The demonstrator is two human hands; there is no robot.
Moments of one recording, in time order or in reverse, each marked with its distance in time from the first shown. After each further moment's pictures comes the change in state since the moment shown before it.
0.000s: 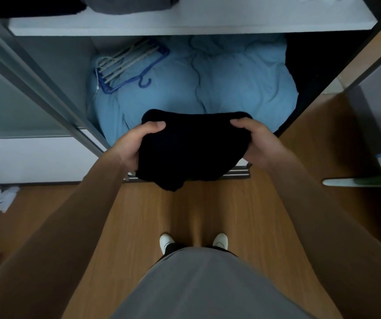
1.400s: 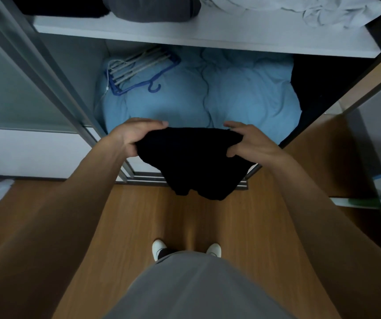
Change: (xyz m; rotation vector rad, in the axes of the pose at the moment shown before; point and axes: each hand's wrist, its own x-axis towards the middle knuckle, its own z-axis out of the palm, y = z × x) left_hand 0.015 0.026 -0.018 0.155 0.257 0.011; right_hand 0.017 -0.014 0.015 -1.086 0.022 -0.111
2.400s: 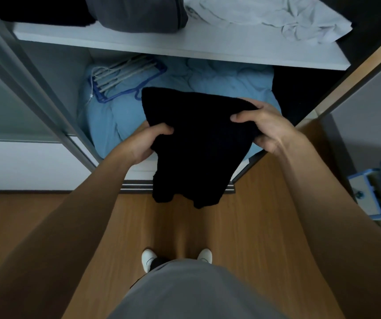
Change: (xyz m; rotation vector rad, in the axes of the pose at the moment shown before) left_hand 0.026 -0.008 0.026 -0.063 -0.339 0.312; right_hand 0.000 -0.028 -0.049 0.805 0.126 -0.058
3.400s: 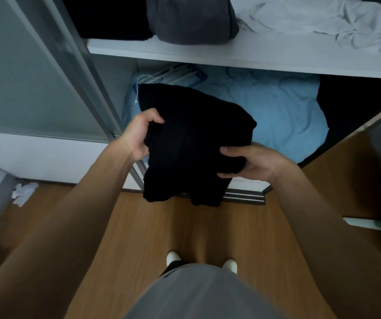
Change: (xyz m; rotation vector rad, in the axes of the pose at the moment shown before) left_hand -0.062 0.055 -0.070 -0.196 0.276 -0.121; right_hand 0.015 0.067 0.083 0.155 -0.419 0.378
